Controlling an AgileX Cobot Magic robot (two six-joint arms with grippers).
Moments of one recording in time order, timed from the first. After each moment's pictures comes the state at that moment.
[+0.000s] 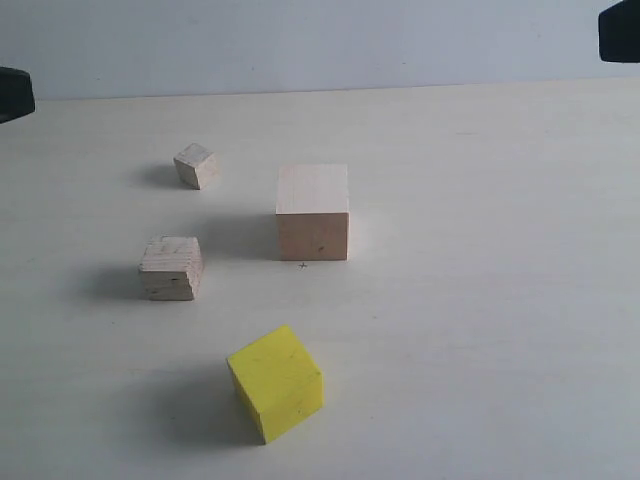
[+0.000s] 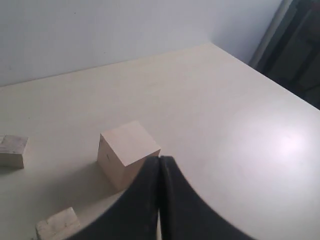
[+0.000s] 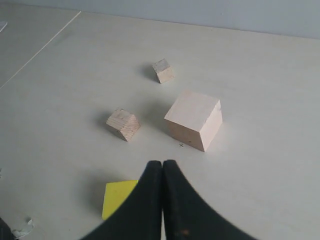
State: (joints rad) left arm -0.09 0.82 -0.65 -1.20 0.75 1.12; right arm 0.30 0.83 -0.98 0.51 0.92 -0.26
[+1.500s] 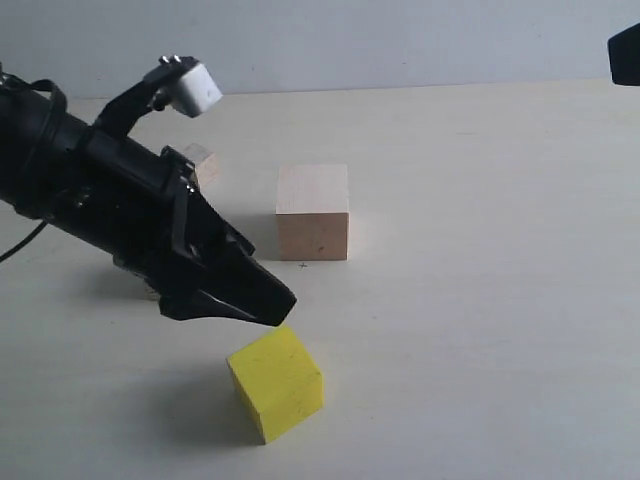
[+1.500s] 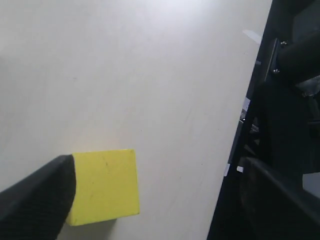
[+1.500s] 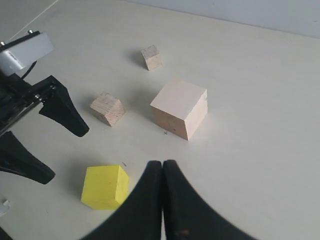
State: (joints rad) left arm -0.51 1.48 -0.91 -0.94 0.94 1.03; right arm 0.30 0.83 -0.98 0.45 0.96 -0.30
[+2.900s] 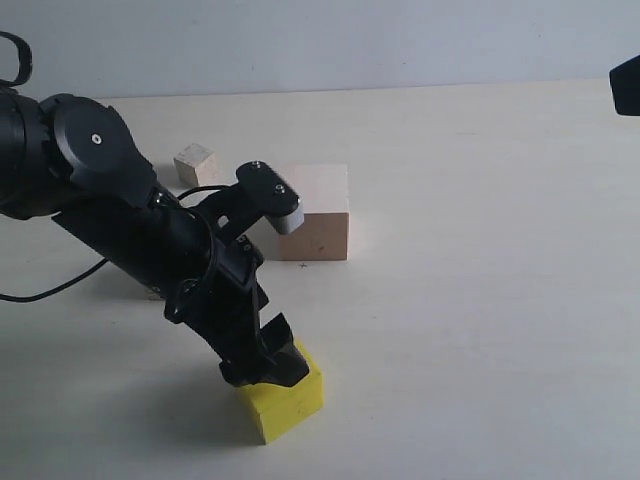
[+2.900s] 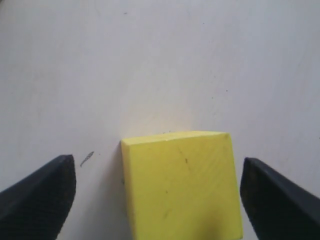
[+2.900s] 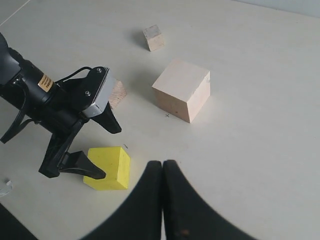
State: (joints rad) left arm -0.68 1.72 -0.91 -0.69 0.64 0.94; right arm 0.30 0.83 -0.98 0.44 1.02 -0.30
